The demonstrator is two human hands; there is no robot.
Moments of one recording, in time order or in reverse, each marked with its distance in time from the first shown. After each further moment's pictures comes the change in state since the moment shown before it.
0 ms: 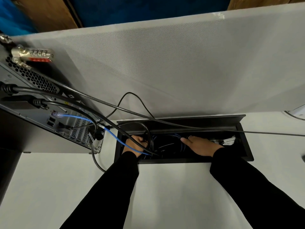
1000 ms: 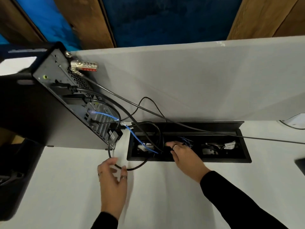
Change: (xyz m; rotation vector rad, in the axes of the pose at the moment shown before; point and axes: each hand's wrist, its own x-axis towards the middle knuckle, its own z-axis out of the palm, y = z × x) left_hand -0.171 -0.035 -0.049 -0.319 0.626 0.161; right_hand -0.061 -0.065 0.051 0.009 0.523 -0.512
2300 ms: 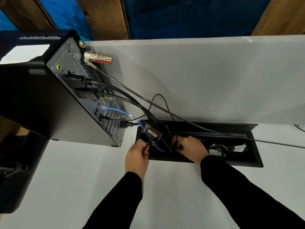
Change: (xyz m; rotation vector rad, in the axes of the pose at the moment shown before) left_hand 0.051 -0.004 0.060 0.167 -0.226 0.105; right_hand 0.046 0.011 -0.002 -0.257 -0.205 0.100
